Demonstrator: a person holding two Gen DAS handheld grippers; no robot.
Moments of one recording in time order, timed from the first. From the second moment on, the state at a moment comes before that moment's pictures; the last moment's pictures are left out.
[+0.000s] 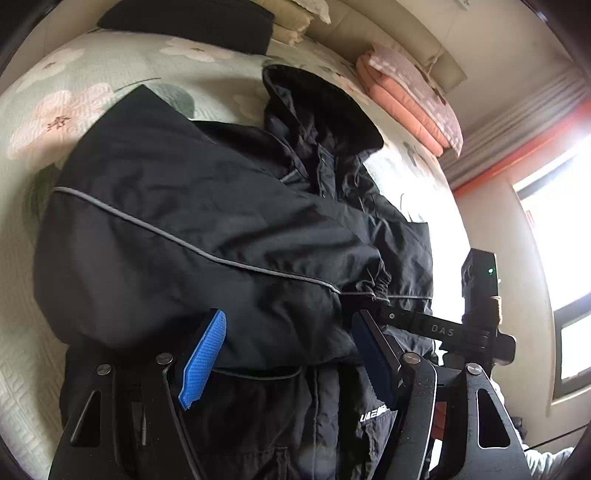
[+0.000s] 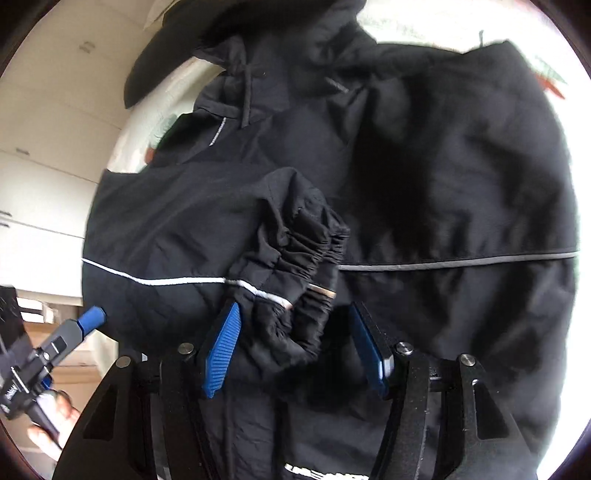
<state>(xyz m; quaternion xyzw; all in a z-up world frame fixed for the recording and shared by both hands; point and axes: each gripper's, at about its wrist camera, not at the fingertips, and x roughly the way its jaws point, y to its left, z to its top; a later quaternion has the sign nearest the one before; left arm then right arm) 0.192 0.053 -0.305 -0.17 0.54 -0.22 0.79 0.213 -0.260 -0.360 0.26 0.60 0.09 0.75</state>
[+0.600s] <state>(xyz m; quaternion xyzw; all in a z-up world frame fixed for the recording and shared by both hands) 0.231 0.002 -0.374 0.02 0.59 -0.15 0.79 0.183 -0.328 -0.364 0.15 0.59 -0.09 0.79</state>
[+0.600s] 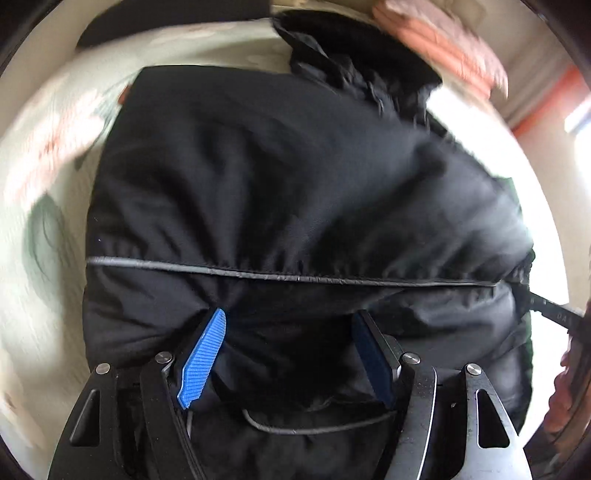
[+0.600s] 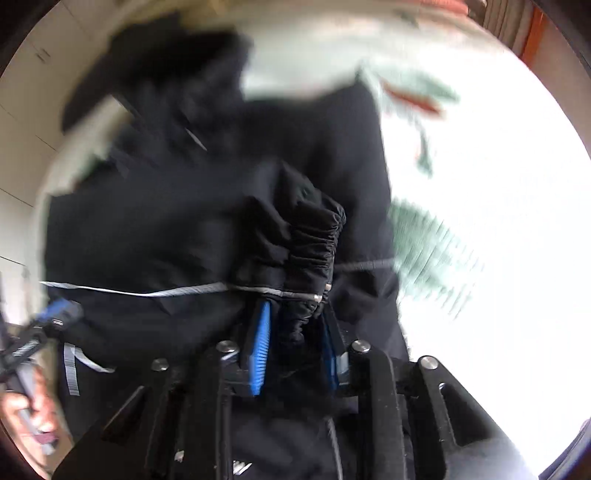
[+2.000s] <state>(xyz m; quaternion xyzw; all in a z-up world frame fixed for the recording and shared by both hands) 0.223 -0.002 -0.371 -0.01 0.60 -0.15 0.79 0.188 -0.269 -0.354 -0.03 0.59 0.02 0.80</state>
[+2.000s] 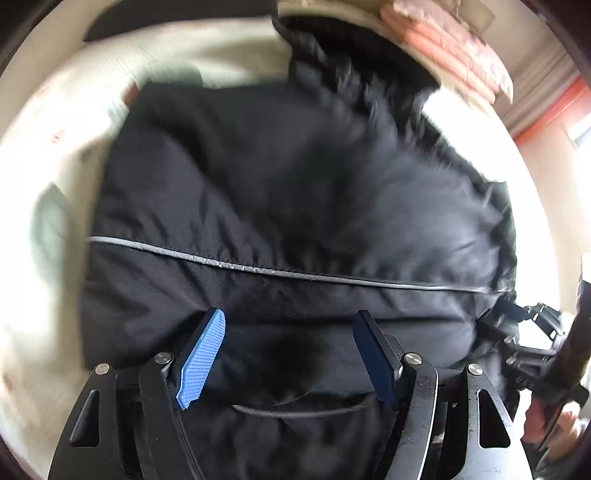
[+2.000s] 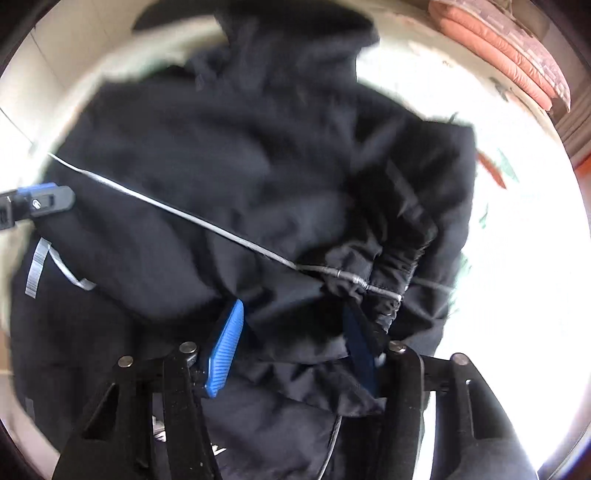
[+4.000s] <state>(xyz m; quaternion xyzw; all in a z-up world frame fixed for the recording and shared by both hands) 0.551 0.005 -0.380 -0.02 0.58 -0.25 0.78 0.537 -0.358 -0.346 0.05 0.57 -0.06 0.82</state>
